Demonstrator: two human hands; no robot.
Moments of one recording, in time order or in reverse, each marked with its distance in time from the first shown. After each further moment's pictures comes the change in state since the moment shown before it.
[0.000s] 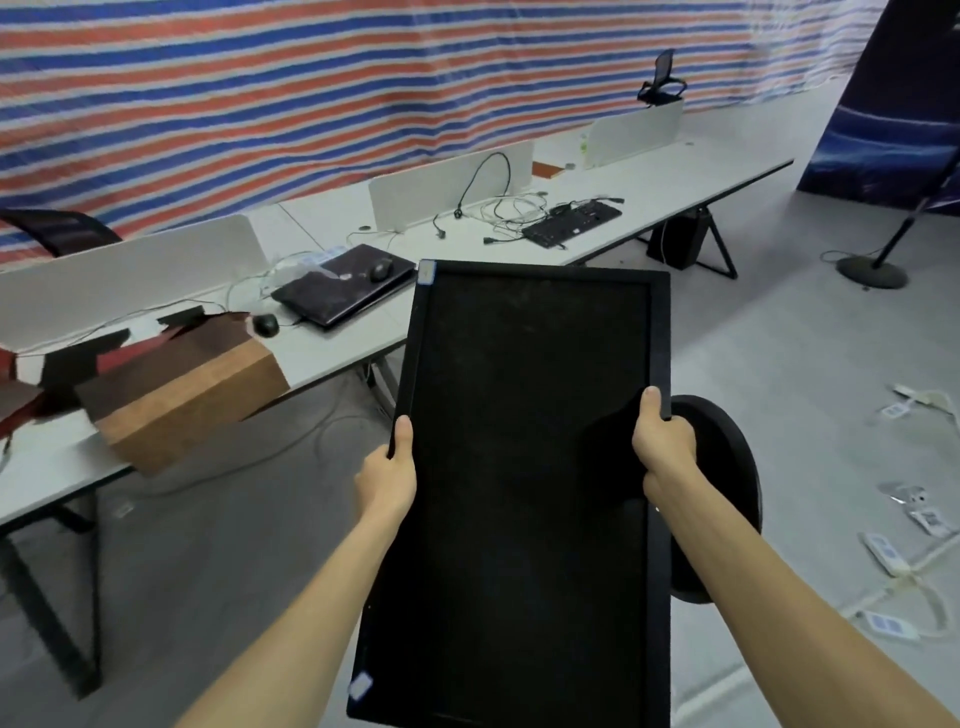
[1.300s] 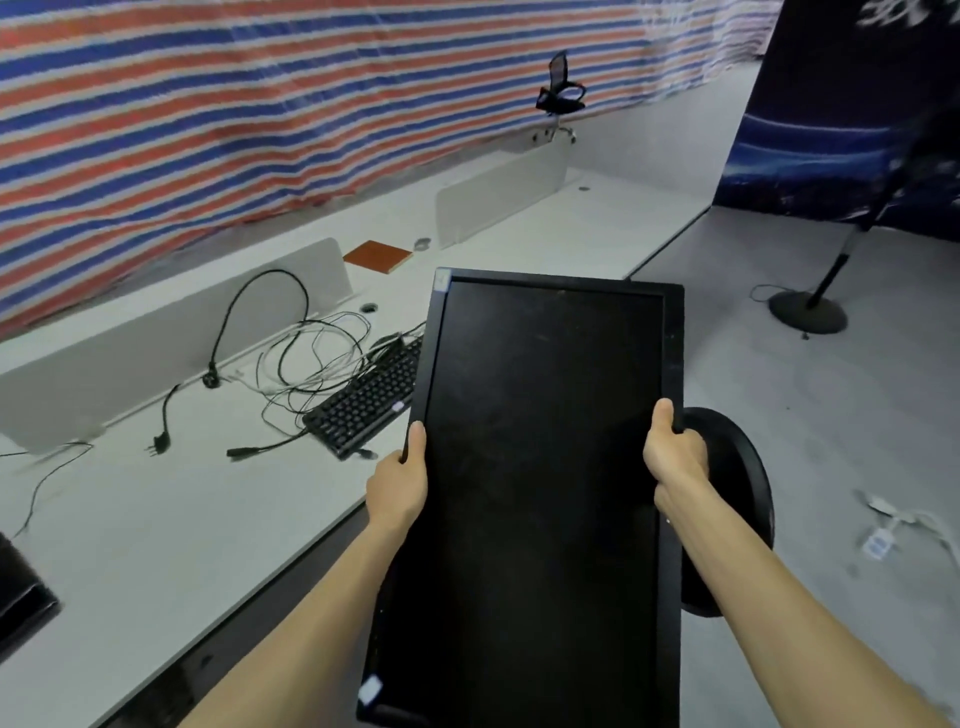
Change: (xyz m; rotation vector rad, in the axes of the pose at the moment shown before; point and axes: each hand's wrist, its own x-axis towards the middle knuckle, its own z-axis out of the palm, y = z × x) left_hand 0.498 0.597 0.608 0.078 -0.193 0.127; right_hand 0.851 -0.397 -0.010 -0.003 0.226 0.082
